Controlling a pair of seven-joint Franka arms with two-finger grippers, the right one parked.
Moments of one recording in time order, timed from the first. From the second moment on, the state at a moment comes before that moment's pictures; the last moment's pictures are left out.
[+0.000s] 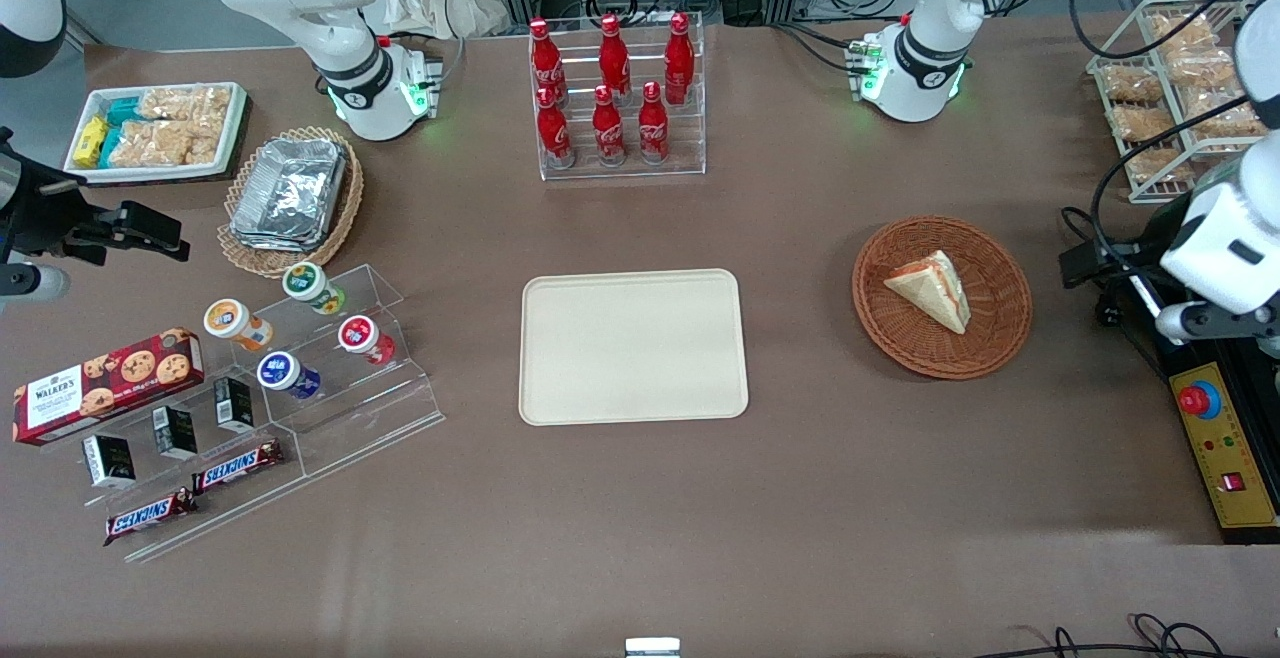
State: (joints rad) arm -0.08 0.17 0.00 -1.50 0.02 1.59 -0.20
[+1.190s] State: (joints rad) arm -0.06 -0.01 -0.05 -2.57 0.02 2.54 -0.86
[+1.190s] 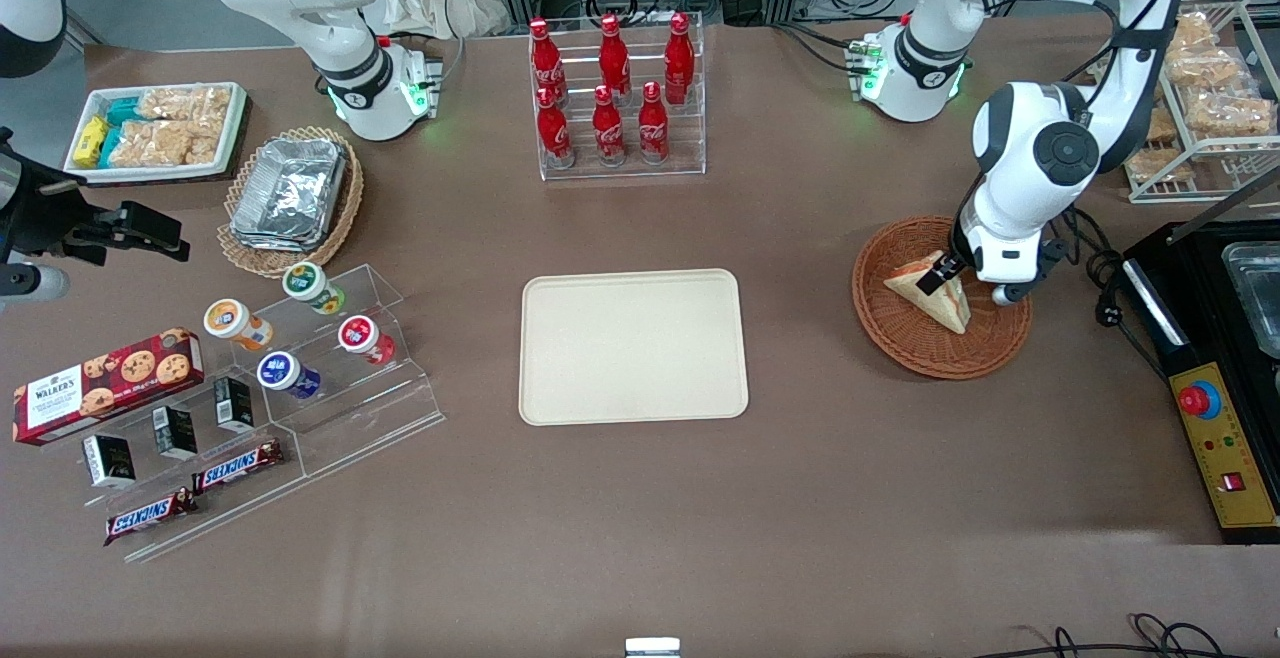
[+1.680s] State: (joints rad) arm -0.04 0.13 -0.05 -2.58 0.01 2.74 -0.90
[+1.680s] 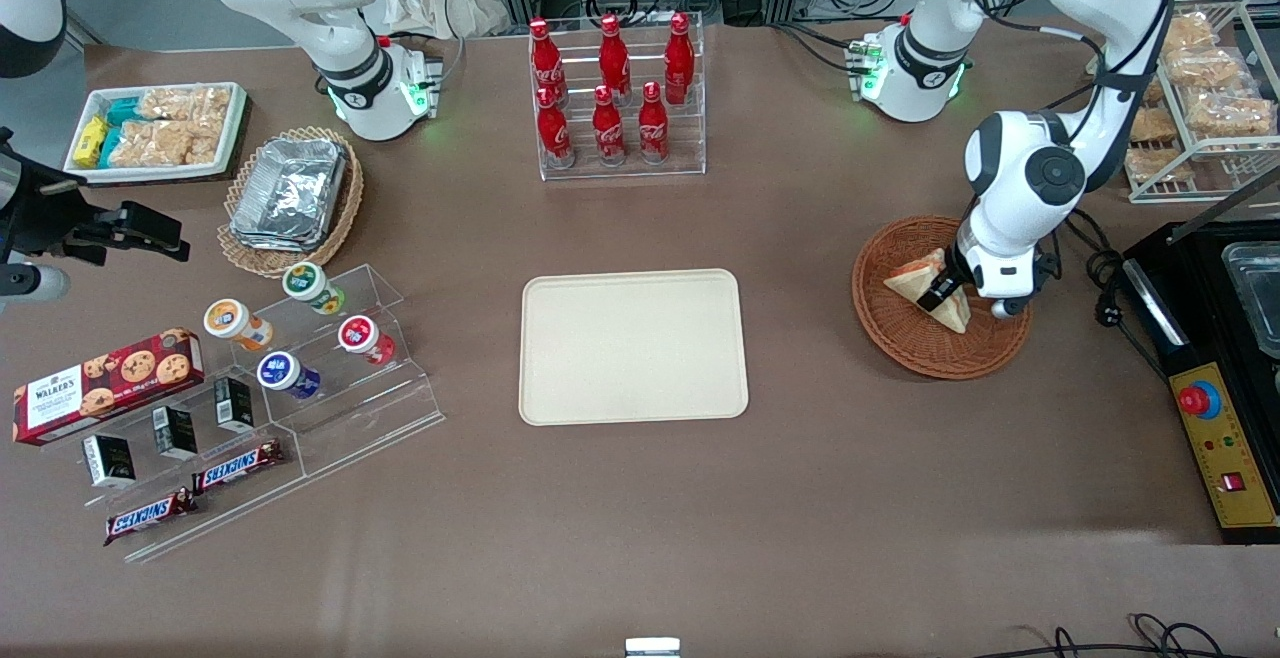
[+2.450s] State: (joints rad) arm -0.04 0.00 -0.06 -2.32 0.02 2.36 -0.81
